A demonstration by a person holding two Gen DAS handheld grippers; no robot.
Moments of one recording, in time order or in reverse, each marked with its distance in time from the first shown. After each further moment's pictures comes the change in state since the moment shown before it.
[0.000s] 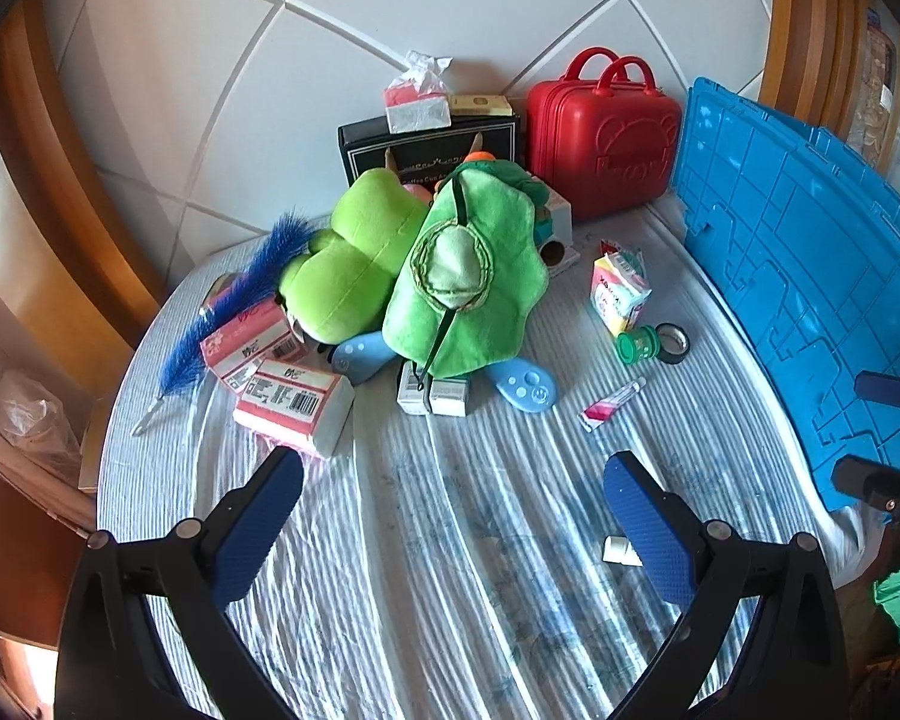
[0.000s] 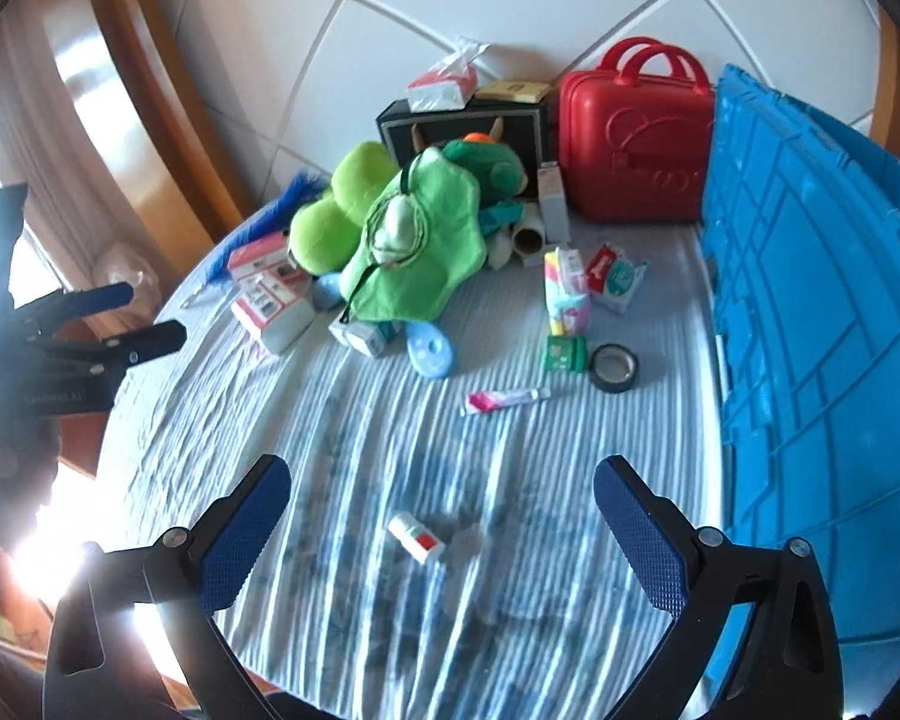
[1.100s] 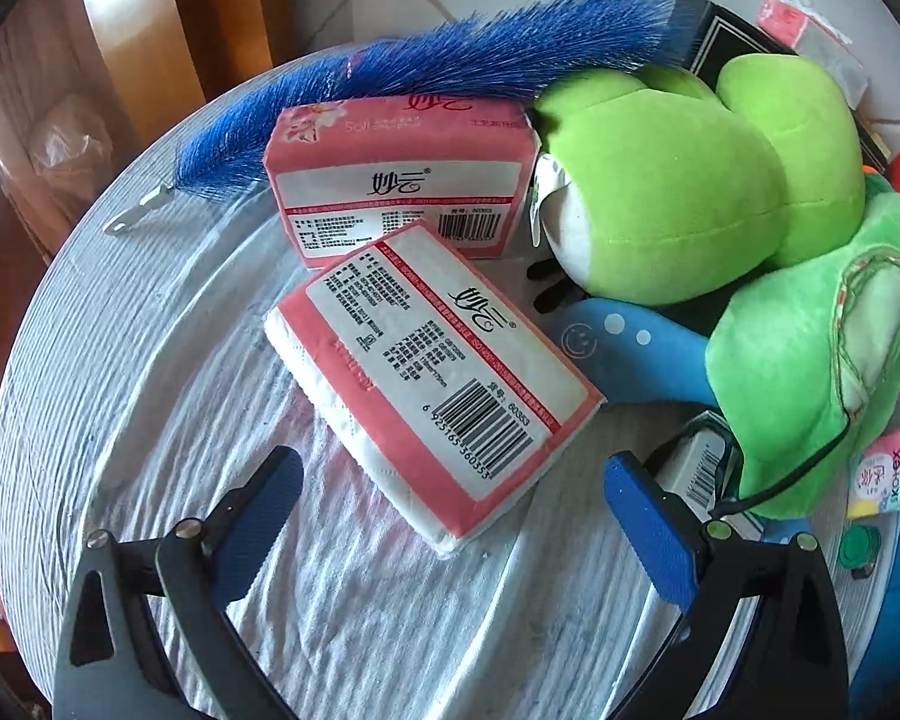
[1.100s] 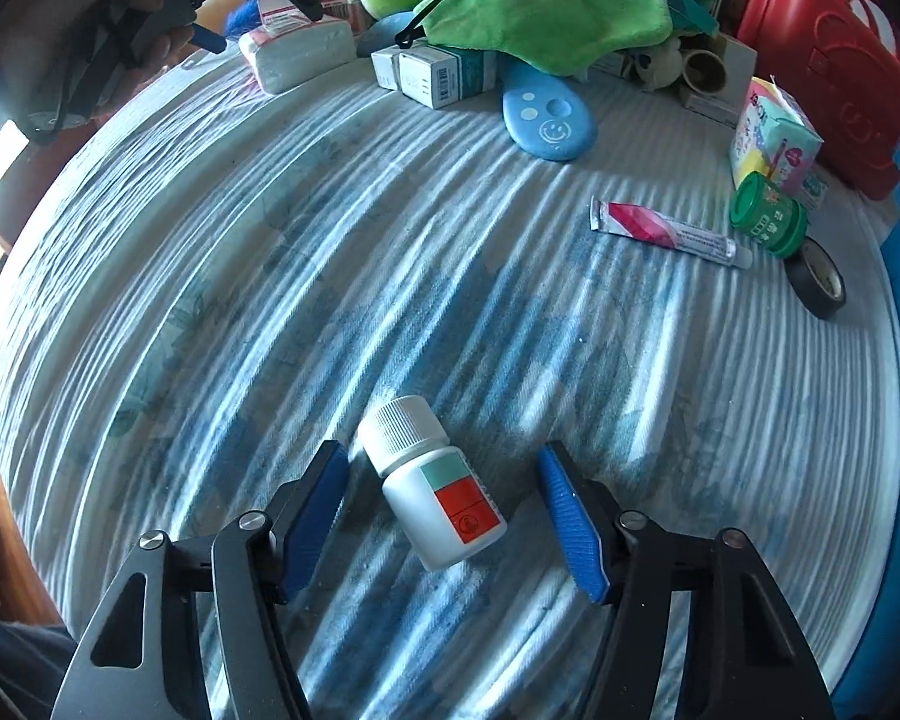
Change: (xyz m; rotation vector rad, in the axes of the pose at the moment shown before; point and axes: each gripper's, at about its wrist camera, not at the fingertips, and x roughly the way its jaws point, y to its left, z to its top) left arm 0.239 0.153 -0.001 -0.613 0.198 0.175; right arm 0.203 0.025 -0.088 -0.308 0.214 -0.005
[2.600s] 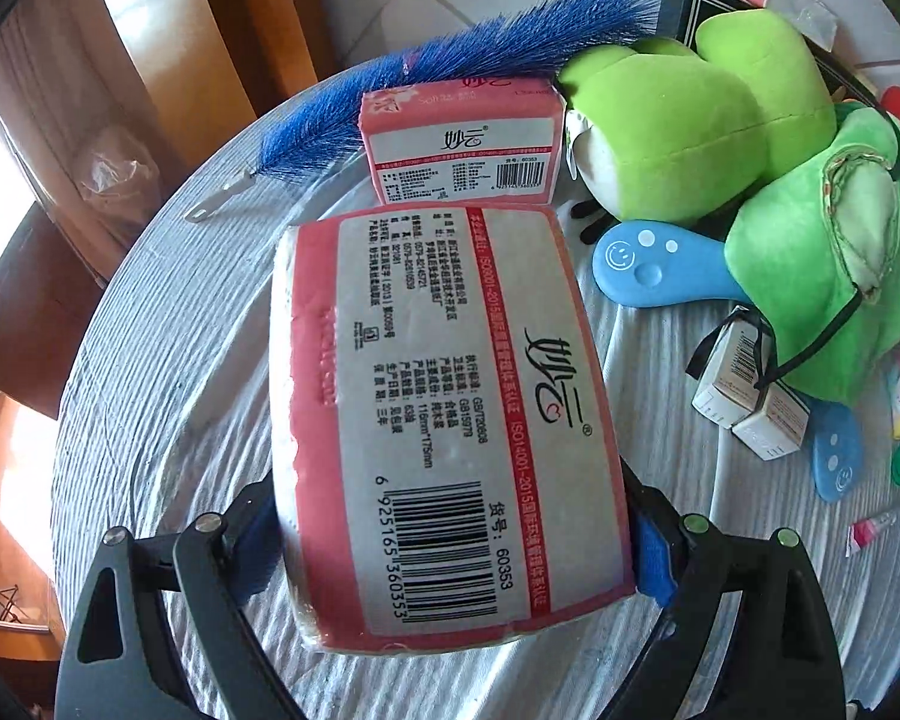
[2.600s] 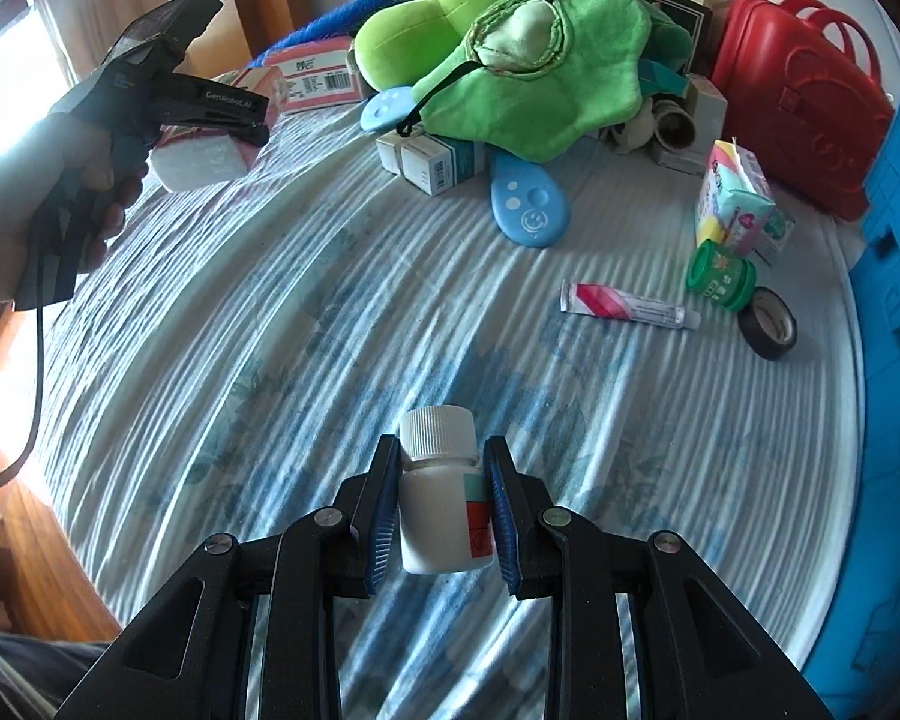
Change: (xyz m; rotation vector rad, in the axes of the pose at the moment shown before) left arm -0.049 0.018 -0.065 0.110 -0.047 0.124; right arm -0.059 0.003 0.026 0.040 -0.063 0.007
